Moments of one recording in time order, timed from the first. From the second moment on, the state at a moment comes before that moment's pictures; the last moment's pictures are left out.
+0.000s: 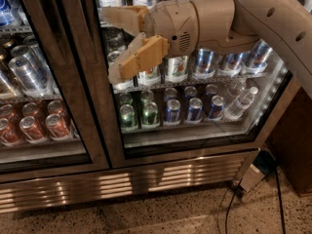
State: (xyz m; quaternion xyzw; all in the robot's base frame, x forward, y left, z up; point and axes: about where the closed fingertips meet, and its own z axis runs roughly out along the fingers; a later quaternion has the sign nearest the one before) arm 0.463 0.074 1.052 -0.58 0.44 0.51 0.46
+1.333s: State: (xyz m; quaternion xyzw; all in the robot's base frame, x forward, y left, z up) arm 0.492 0.092 1.051 -0.57 0.46 0.51 0.45
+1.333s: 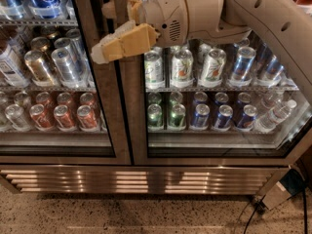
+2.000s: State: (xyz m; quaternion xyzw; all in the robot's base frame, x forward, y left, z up) arm 0.492 0.092 1.051 -0.57 0.46 0.51 0.45
